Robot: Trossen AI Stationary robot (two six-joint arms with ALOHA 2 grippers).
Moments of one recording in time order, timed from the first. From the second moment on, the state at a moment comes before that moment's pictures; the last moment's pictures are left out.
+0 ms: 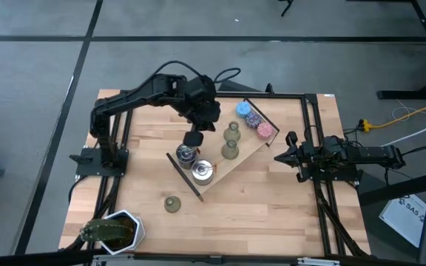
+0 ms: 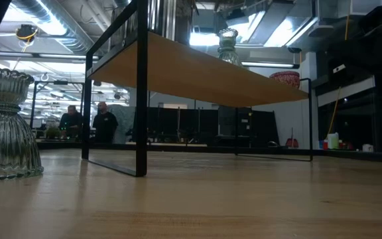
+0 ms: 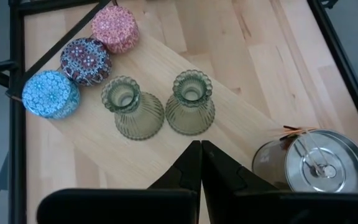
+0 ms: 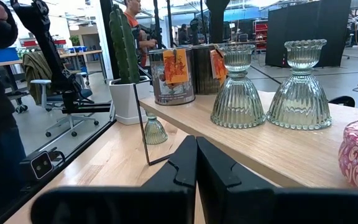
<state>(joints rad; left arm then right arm) 0.19 1.81 2.18 -1.31 0.20 0.31 0.06 0.00 0.01 0.03 -0.11 0.10</state>
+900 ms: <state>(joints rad) 0.23 1.62 1.87 -1.19 0.20 0.24 0.06 0.00 0.01 0.03 -0.11 0.10</state>
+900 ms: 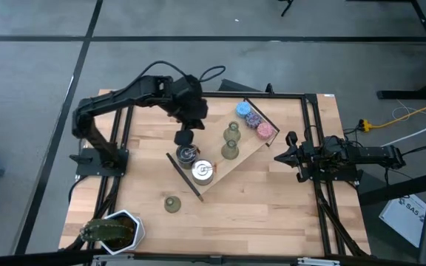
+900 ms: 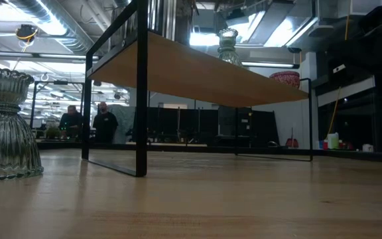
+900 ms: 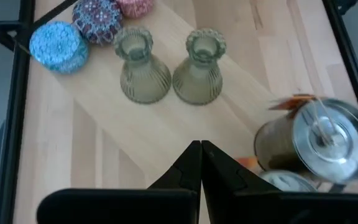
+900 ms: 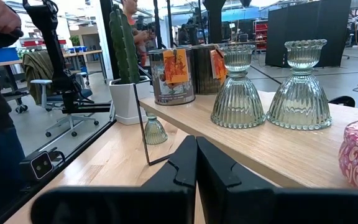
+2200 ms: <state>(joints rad) -0.20 1.21 1.48 -1.18 0.15 0.14 0.06 0.00 0.01 0.03 -0.11 0.10</state>
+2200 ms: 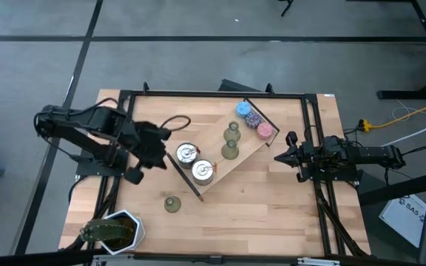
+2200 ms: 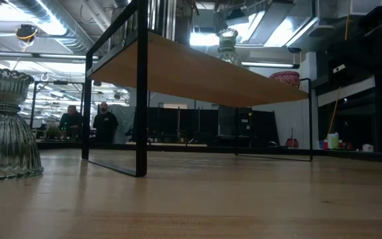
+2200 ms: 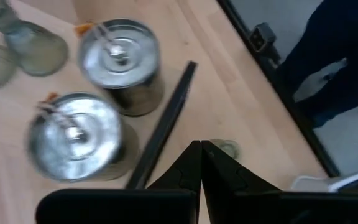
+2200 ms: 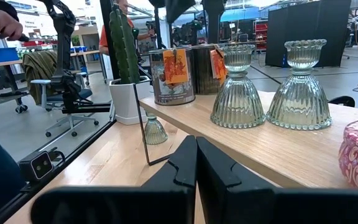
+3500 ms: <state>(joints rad) -0.54 1.02 0.98 -0.95 0.02 0.10 0.06 0.00 0.01 0.03 -0.11 0.10</state>
